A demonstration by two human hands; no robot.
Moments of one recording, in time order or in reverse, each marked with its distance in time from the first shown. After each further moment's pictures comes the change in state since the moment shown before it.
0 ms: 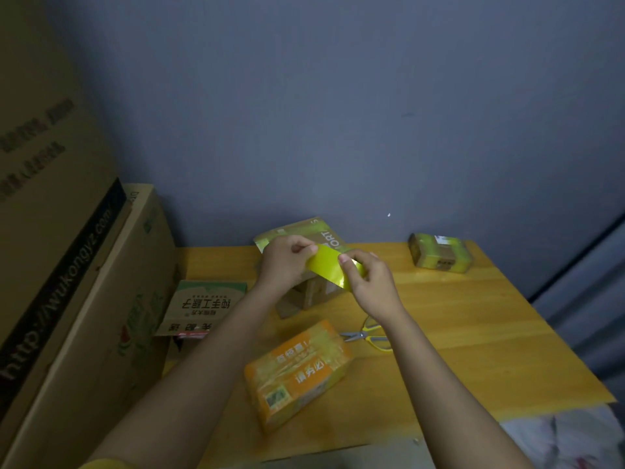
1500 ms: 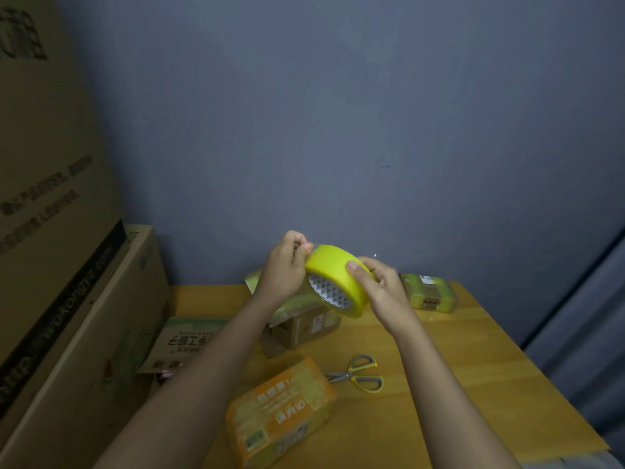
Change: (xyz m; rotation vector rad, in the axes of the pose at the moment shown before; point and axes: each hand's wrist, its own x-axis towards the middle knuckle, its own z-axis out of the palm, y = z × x) left_hand 0.002 0.063 0.005 0.019 0.136 0.326; right_hand 0.012 -0.055 -0.075 0.482 -0.053 0.073
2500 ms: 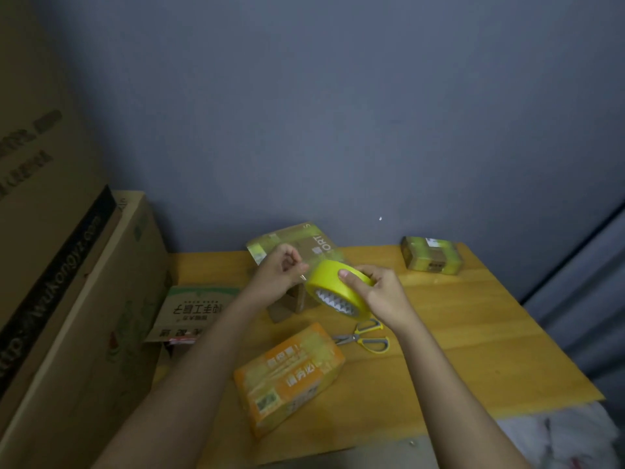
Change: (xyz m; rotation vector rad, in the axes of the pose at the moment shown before) left_hand -0.026 -0.086 -0.004 -0.183 -0.325 -0.253; right_hand -0.016 0.060 0.012 -0.265 0.005 0.218
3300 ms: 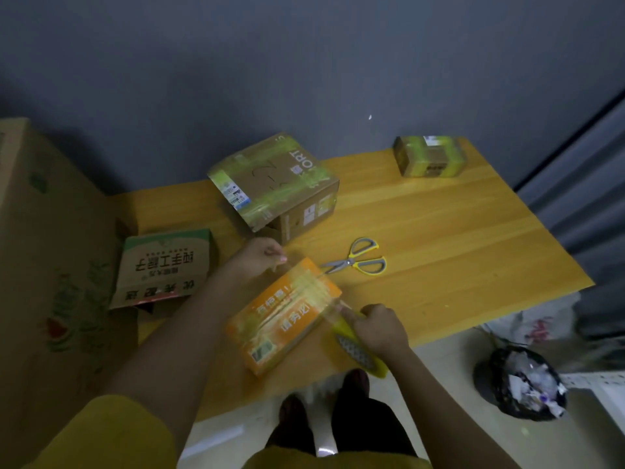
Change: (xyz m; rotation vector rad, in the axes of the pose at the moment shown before) left_hand 0.018 -0.110 0.034 0.306 -0.414 -0.415; right_hand -0.083 0.139 0.040 -0.537 -0.177 0.734
